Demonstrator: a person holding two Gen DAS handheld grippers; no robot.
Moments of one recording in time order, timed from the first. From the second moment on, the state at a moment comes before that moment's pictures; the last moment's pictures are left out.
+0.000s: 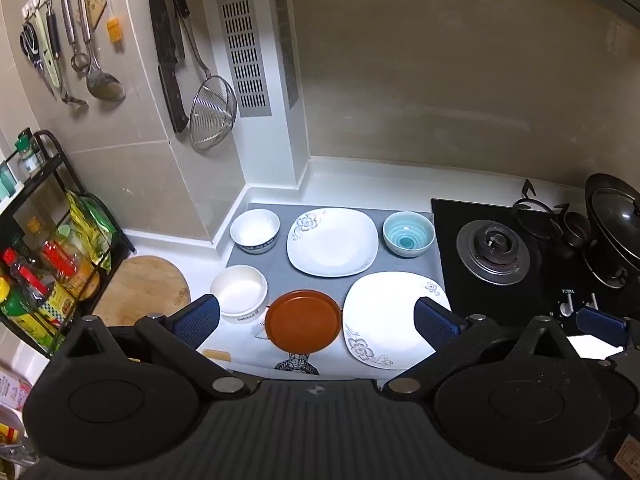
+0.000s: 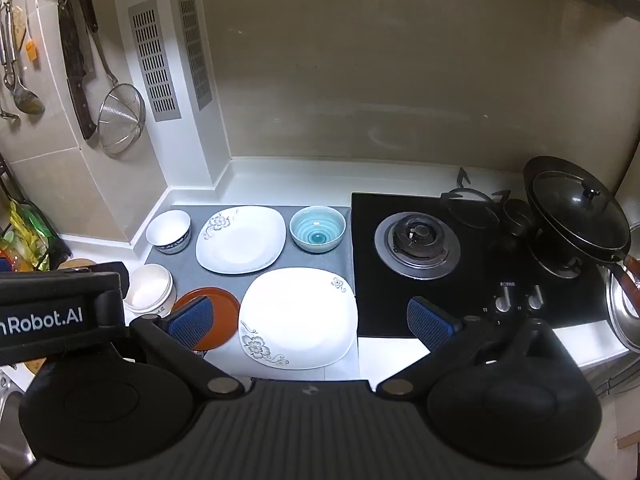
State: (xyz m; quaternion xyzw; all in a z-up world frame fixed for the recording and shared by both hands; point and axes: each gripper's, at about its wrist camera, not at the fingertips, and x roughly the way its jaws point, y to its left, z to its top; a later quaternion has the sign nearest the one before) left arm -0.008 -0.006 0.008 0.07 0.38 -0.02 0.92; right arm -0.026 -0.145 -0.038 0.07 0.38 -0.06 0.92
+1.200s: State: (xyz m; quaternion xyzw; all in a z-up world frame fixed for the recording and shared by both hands) left arm -0.025 -0.001 -0.002 0.07 0.39 -0.01 0.92; right arm -0.040 -0.135 -0.051 0.07 0.40 -0.04 0.91
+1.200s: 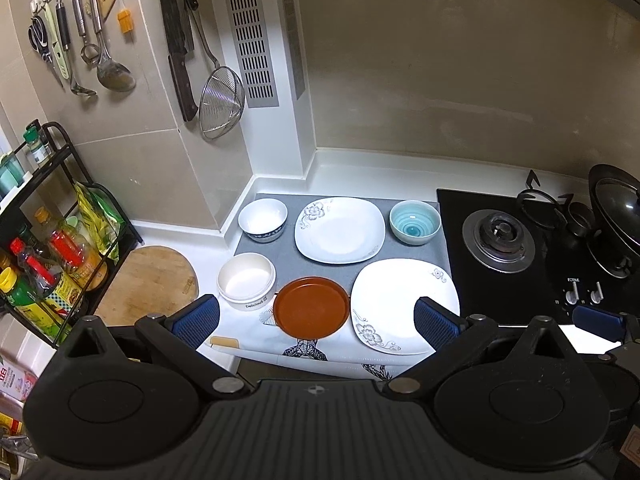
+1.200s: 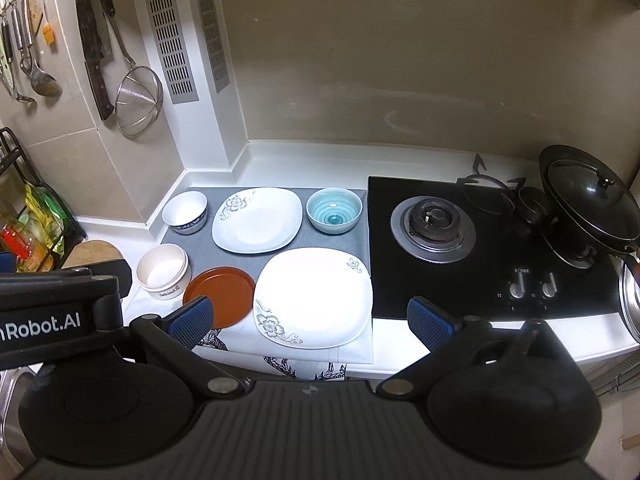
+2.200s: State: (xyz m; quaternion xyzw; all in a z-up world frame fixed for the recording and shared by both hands) left arm -0.007 -0.003 -0.015 0.07 0.40 -0.02 0.91; right arm -0.028 -0.141 -0.060 0.07 0.41 -0.04 0.91
